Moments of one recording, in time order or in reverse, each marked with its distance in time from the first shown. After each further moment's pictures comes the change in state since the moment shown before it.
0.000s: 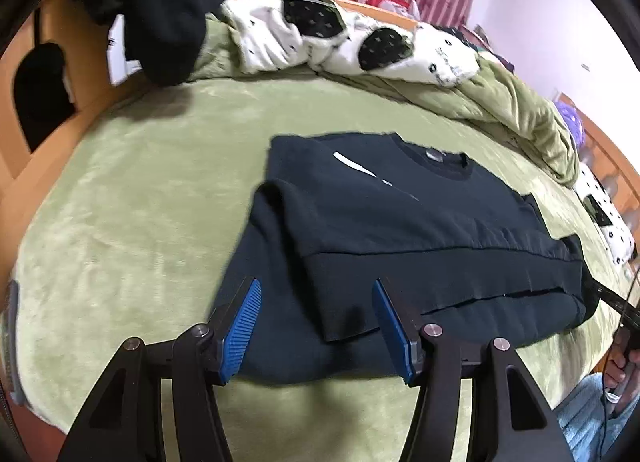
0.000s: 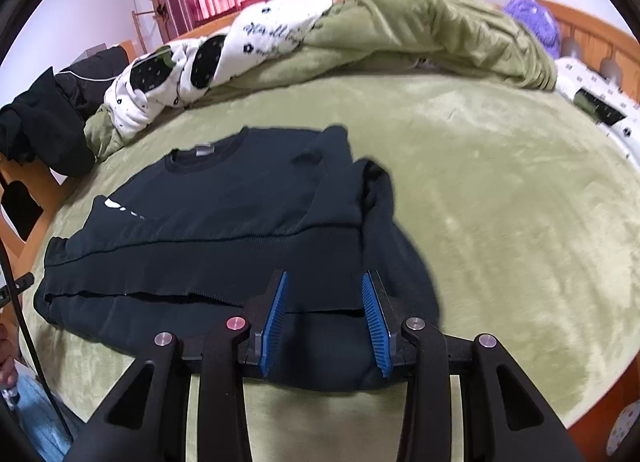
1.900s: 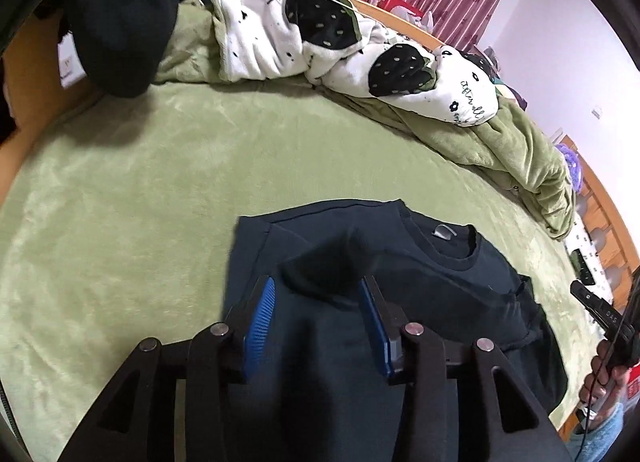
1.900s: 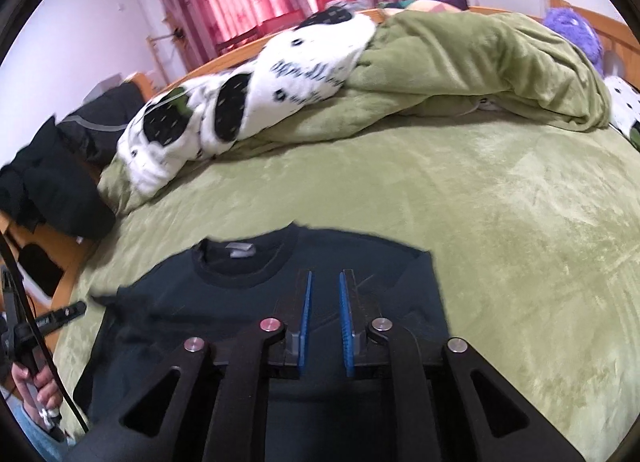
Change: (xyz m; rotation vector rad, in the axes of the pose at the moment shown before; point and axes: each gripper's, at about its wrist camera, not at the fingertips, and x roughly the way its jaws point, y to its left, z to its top) left arm 0.073 0.022 0.117 -0.117 0.018 -0.089; right arm 0.061 0.059 0.145 0.000 -0.056 0.133
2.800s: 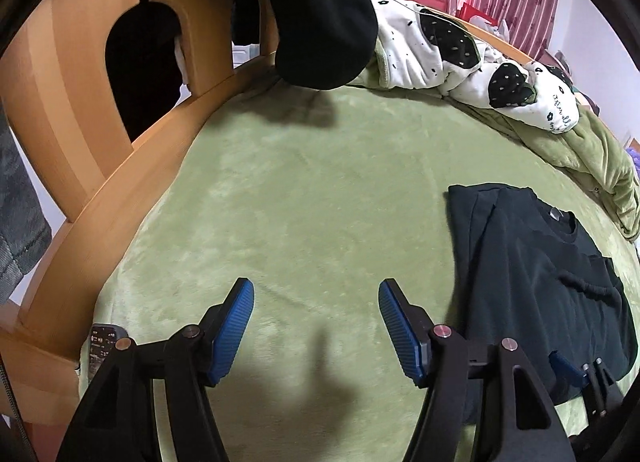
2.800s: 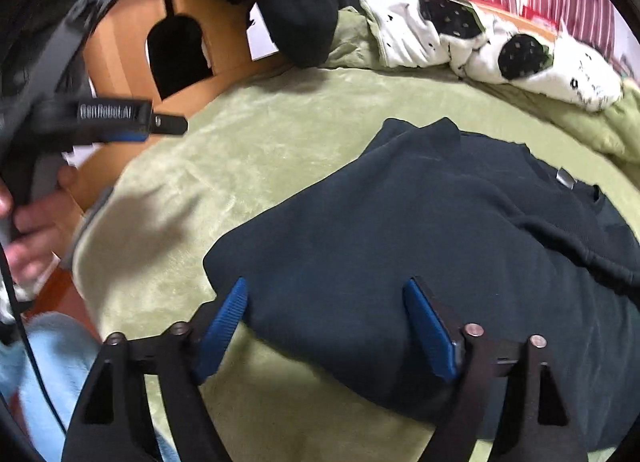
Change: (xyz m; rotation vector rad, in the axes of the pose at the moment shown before) left arm -0.095 0.155 -0.054 -0.038 -0.035 0.310; right arm 0.021 0.341 -0.224 -0.545 0.142 0.220
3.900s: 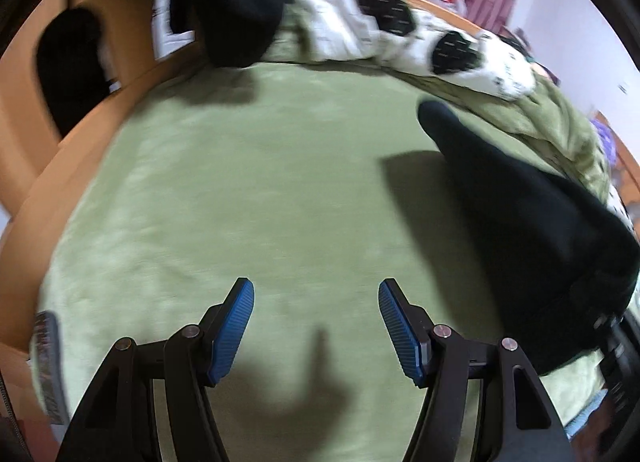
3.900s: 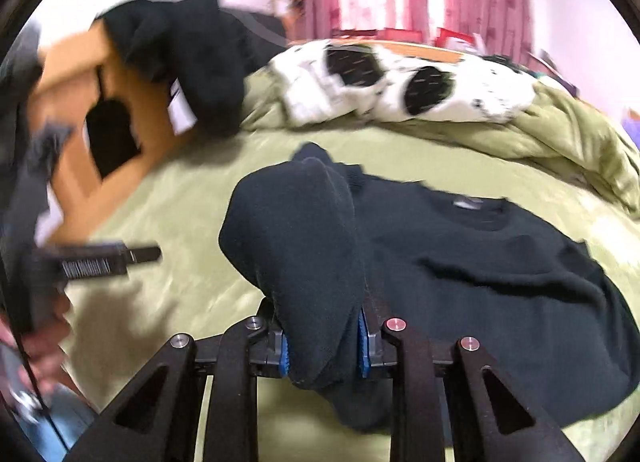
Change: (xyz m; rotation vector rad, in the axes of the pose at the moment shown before) left arm 0.001 -0.085 -0.017 0.096 0.062 -0.158; right arm -0.081 -0.069 0.022 0.214 -0.190 -0.210
